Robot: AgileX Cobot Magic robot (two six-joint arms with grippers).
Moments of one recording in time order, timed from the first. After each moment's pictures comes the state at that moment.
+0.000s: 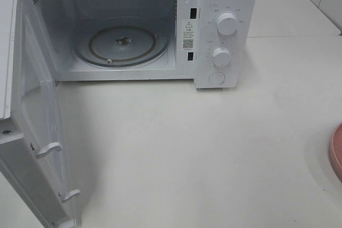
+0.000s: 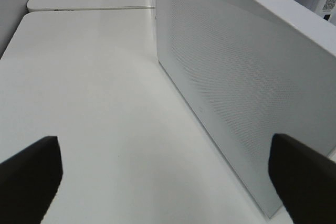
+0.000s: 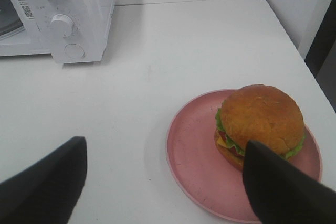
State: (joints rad) left arm 0.03 0.00 -0.51 -0.15 1.04 0.14; right arm 0.06 0.00 -0.51 -0.11 1.00 0.15
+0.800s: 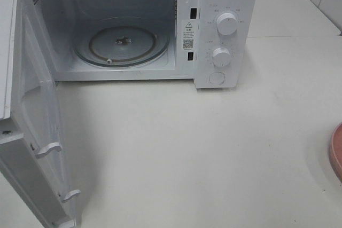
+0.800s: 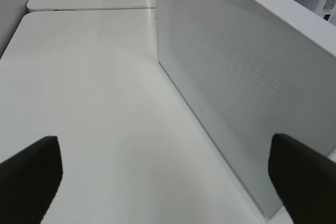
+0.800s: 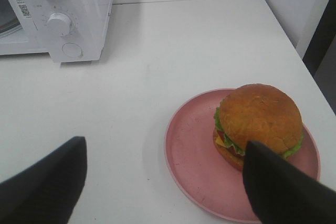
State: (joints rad) left arm 0.03 0.00 -0.51 -0.15 1.04 0.14; right arm 0.05 0.00 -0.51 -0.10 1.00 0.14
